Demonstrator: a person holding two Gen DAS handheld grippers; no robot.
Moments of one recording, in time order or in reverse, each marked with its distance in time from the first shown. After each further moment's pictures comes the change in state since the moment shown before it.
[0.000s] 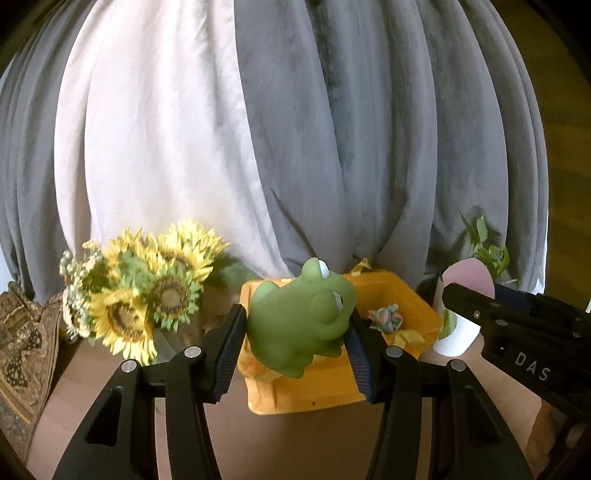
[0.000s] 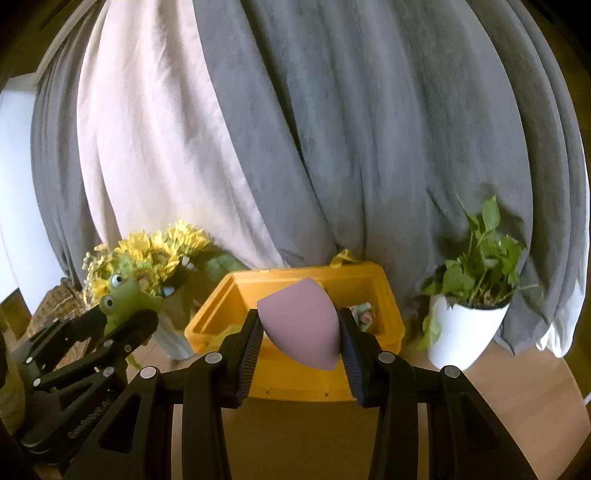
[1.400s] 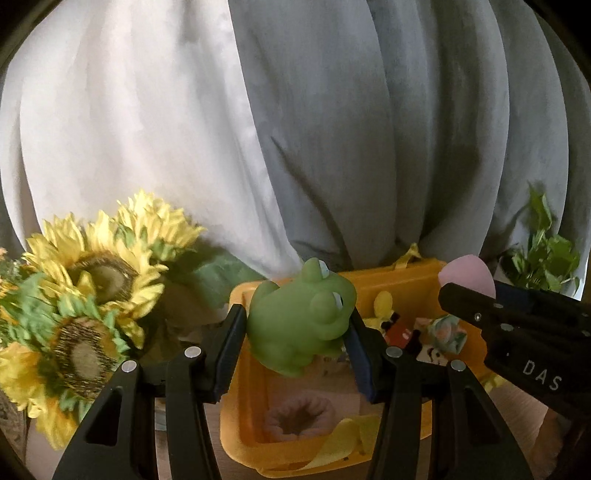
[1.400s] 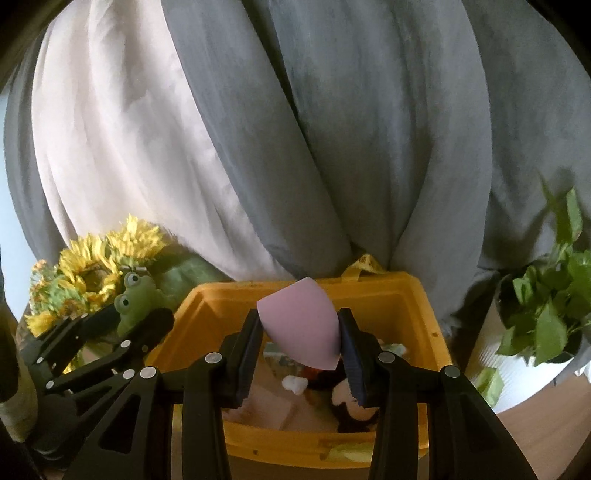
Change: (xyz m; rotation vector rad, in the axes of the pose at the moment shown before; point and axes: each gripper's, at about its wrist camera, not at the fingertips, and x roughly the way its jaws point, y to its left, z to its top) left arm 0.158 0.024 0.007 0.021 0.144 -0.012; right arm 0.154 -0.012 0.022 0.026 0.129 0.023
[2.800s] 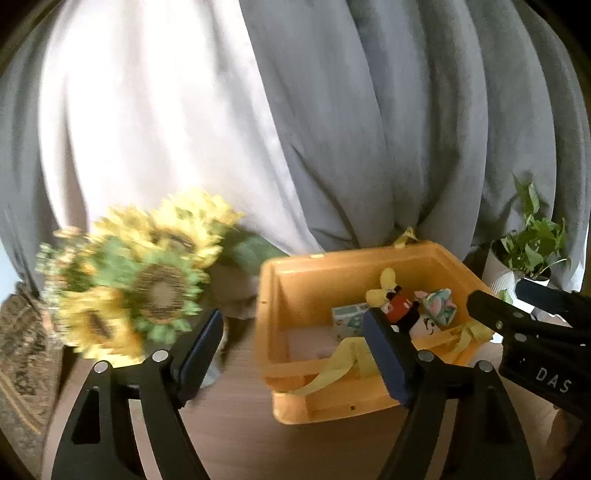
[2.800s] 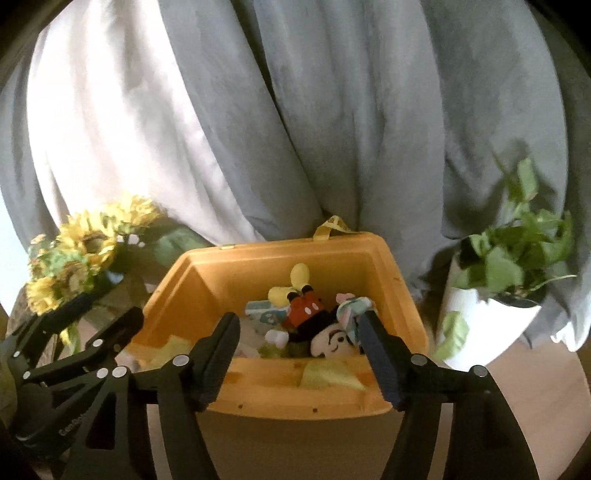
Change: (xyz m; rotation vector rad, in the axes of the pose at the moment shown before) left arm -0.083 -0.005 -0.027 0.009 -0.022 0.111; right arm -0.062 0.004 -0.032 0.009 0.023 -0.099
